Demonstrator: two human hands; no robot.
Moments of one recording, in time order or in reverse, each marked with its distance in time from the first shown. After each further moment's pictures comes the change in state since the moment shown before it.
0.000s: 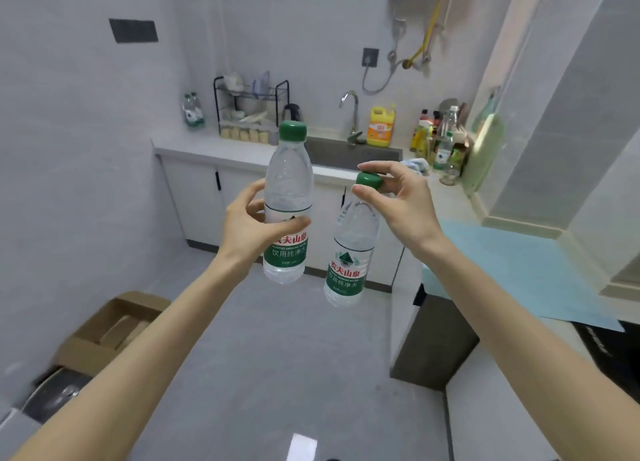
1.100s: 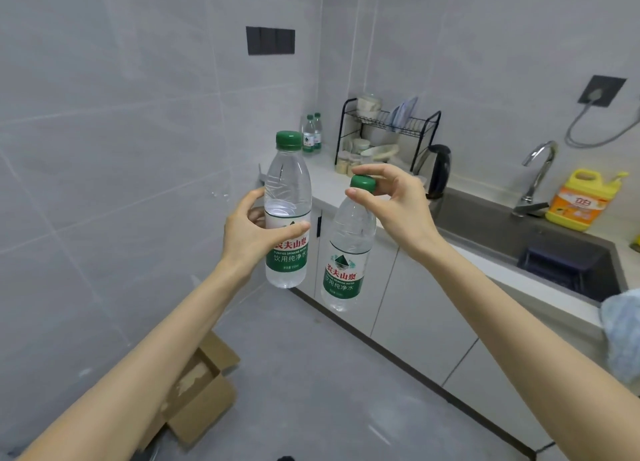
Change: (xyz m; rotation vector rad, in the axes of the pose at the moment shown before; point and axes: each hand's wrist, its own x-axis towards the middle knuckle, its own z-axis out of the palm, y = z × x) left_hand 0.433 -0.160 -0.202 0.096 0.431 -0.084; right_hand 0.437 0.152 0.362 0.183 -0.350 -0.106
